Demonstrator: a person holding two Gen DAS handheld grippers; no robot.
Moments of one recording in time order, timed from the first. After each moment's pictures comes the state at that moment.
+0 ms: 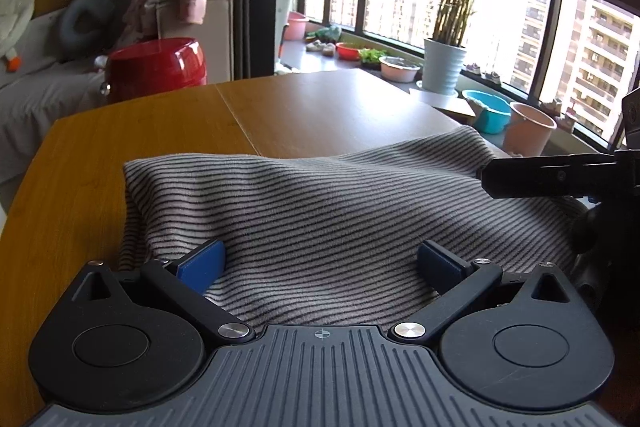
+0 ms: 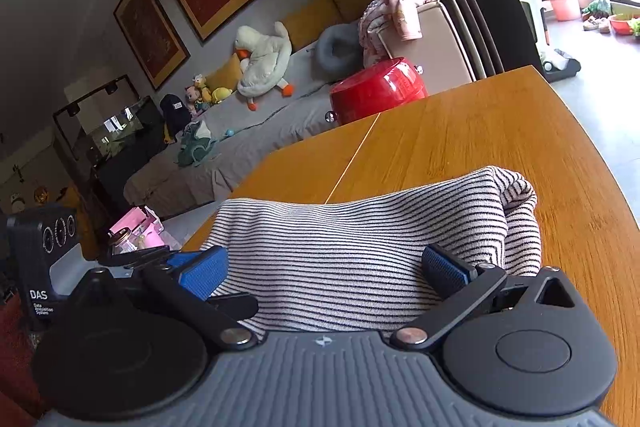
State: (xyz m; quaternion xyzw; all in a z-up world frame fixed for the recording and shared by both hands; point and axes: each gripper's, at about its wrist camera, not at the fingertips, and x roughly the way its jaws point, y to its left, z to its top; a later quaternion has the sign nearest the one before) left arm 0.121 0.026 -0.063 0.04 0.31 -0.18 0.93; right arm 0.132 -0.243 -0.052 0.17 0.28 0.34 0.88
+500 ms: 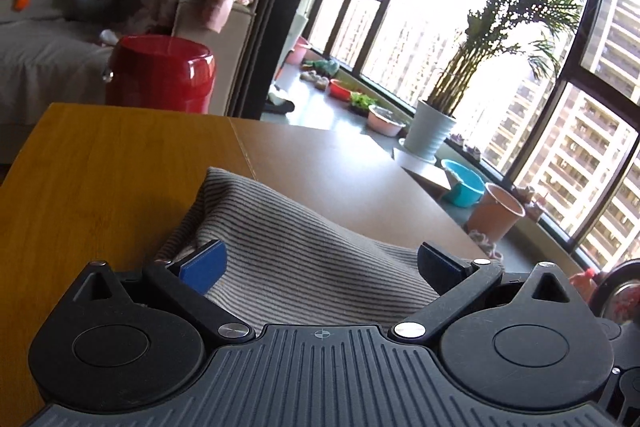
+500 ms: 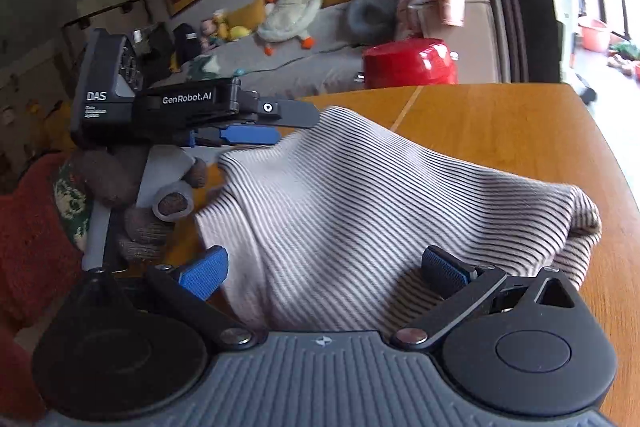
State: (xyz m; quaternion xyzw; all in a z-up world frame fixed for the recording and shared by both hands) left arm 0.155 0.084 -0.029 -0.12 0.29 -0.20 0.93; right arm 0.081 -0.198 -0.023 0.04 0.28 0.37 0.88
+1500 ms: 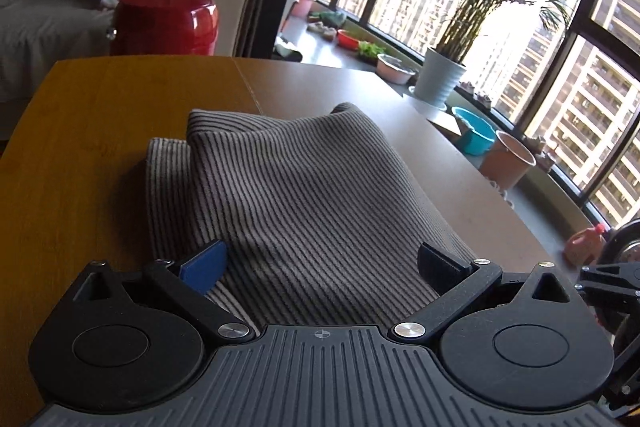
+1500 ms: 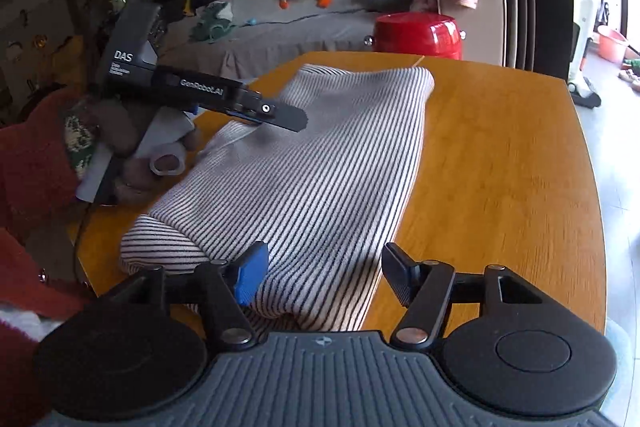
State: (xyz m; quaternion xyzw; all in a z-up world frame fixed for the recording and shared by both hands) left arm 0.148 0.072 -0.041 -0.08 0.36 -0.19 0.91; right arm 0.048 -0.226 -0.018 -0.03 0.33 0.37 0.87
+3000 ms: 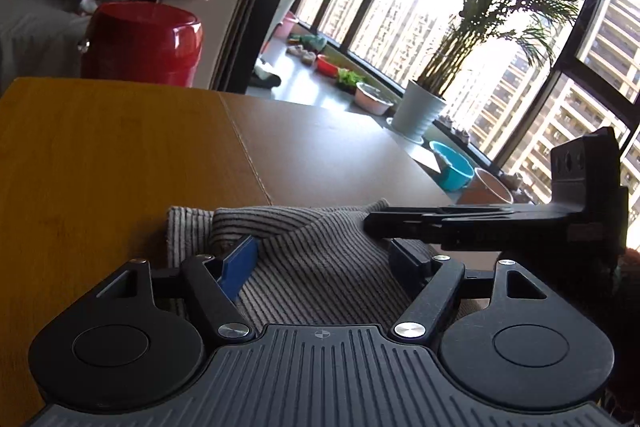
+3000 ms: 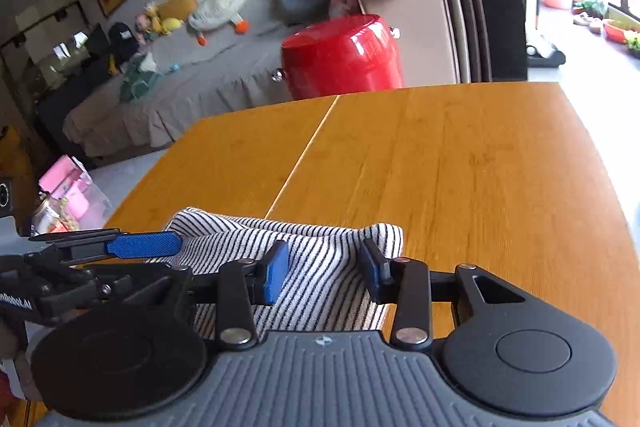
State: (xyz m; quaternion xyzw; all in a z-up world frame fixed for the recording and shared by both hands) left arm 0.221 0.083 -0.054 -0.13 0.33 -0.23 0.91; right arm 0.267 -0.180 -0.043 0.07 0.35 0.30 0.88
